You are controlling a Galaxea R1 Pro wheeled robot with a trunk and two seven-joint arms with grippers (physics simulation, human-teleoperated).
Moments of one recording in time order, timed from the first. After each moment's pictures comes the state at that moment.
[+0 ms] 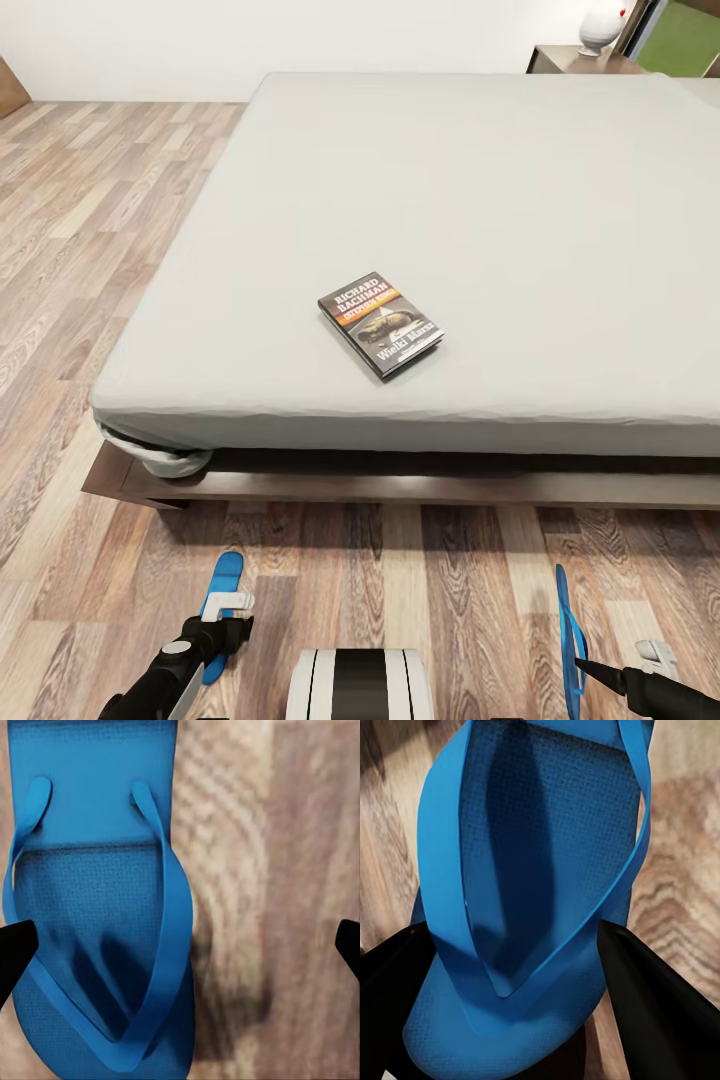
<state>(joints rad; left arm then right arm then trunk) -0.44 0.04 0.08 -0.50 -0.10 0.11 -0.05 -0.58 -0.54 -0.06 0.07 -0.27 -0.03 1.20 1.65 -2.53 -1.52</state>
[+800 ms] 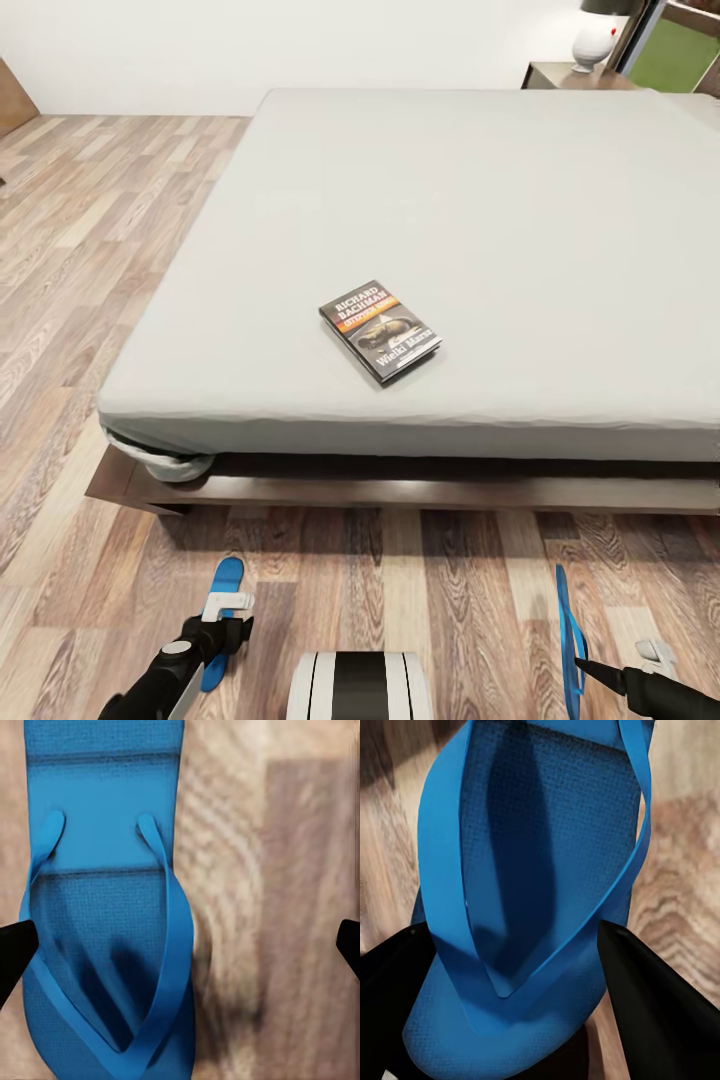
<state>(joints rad) -0.44 0.04 0.08 -0.50 -0.10 0.11 -0.05 -0.58 -0.54 -0.06 0.07 -0.27 -0.03 1.20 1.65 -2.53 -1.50</state>
